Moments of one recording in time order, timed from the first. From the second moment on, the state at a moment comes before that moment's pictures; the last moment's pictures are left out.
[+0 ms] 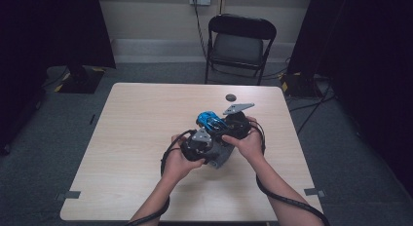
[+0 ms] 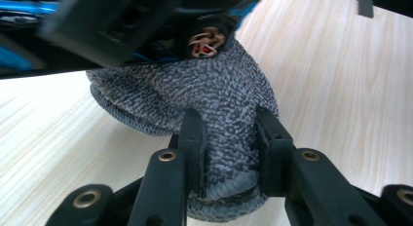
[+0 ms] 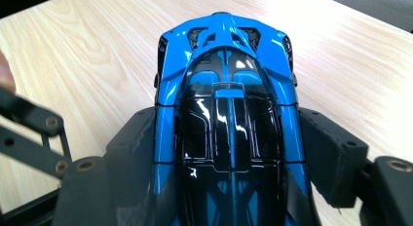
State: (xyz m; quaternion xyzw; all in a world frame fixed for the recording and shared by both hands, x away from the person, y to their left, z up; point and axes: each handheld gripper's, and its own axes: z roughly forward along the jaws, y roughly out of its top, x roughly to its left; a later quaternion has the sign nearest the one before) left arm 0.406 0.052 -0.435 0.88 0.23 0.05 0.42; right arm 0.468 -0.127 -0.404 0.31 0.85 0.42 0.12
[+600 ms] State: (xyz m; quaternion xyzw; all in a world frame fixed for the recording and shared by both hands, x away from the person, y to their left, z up) left arm 0.387 0.032 -0.440 0.89 0.18 0.02 0.42; right arm 0.469 -0.130 -0.401 0.32 0.84 0.42 0.13
